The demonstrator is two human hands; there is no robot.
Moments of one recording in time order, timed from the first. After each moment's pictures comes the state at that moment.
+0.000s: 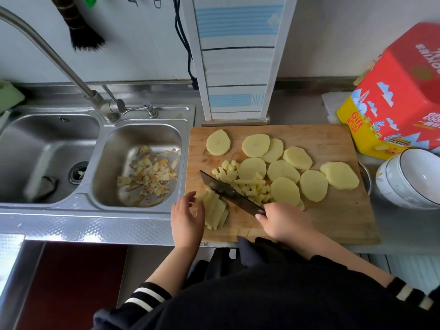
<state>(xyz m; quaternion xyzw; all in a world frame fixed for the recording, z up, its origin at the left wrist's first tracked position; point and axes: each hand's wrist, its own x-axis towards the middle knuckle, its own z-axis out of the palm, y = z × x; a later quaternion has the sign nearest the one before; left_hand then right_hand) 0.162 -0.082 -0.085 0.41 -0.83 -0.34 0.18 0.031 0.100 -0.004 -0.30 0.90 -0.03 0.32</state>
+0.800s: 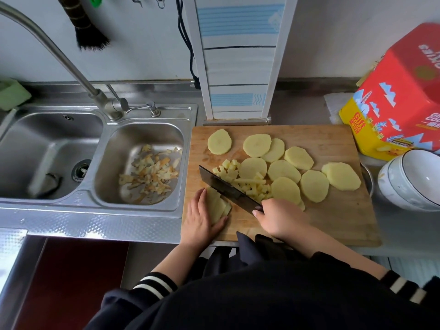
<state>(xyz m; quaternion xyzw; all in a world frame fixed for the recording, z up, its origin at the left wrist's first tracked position) 0.167 -0.075 -0.117 0.22 -0.94 -0.23 0.11 0.028 0.094 -0.002 -0.30 0.89 -0.05 0.33</state>
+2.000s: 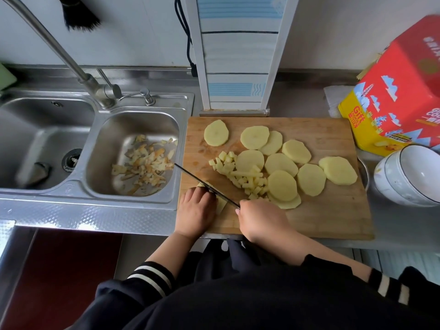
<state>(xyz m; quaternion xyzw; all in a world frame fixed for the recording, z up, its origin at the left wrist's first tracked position) 0.155 -0.085 -0.124 0.13 -0.96 -0.14 0.19 0.062 0.071 0.016 -0.35 0.89 0.00 0.31</state>
